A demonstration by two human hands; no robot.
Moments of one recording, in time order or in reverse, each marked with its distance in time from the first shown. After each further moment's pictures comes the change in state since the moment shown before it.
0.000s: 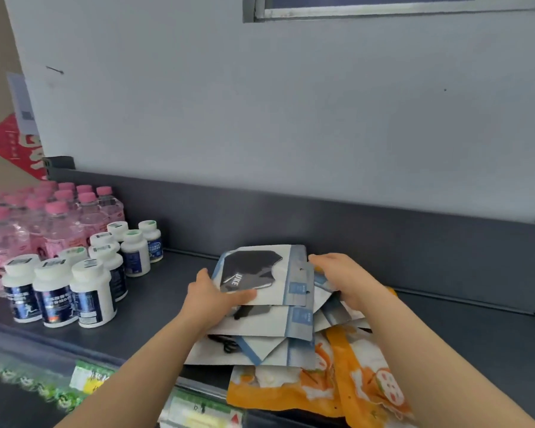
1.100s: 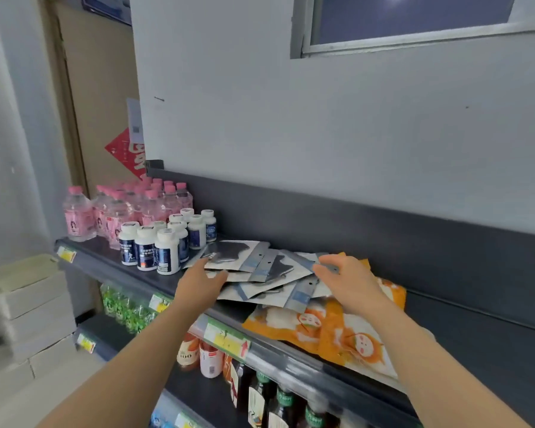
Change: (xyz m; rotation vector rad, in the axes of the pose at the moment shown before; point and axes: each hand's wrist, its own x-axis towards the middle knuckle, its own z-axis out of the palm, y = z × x) left_hand -0.116 -0.012 -0.035 0.032 0.352 0.028; right_hand -0.096 0.014 -0.019 -0.421 -0.050 -0.587
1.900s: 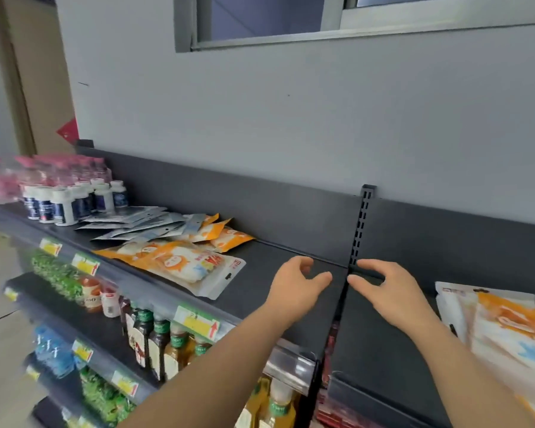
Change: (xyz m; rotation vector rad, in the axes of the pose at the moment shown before) left_hand -0.321 0.258 0.329 -0.257 -0.310 0.210; right_hand -0.227 0.261 -0.286 -0.026 0.187 0.104
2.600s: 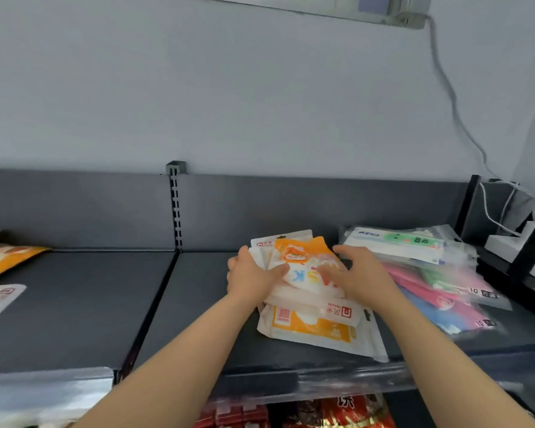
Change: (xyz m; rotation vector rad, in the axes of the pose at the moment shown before) left_hand -0.005 0.061 0.216 0.056 -0.336 -0.049; right_hand -0.094 0.139 -0.170 -0.274 0.216 0.427
